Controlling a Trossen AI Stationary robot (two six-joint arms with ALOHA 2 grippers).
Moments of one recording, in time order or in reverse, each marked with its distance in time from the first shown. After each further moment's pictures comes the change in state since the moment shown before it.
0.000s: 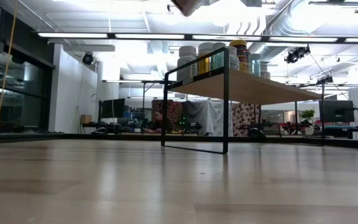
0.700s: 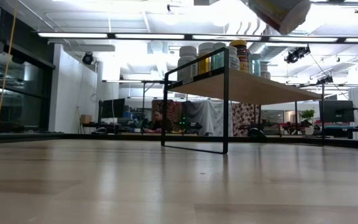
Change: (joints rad) left arm 0.048 -0.244 -0.133 0.184 -0.092 -0.017; right arm 0.012 -0.705 -0.663 -0.039 0.136 0.447
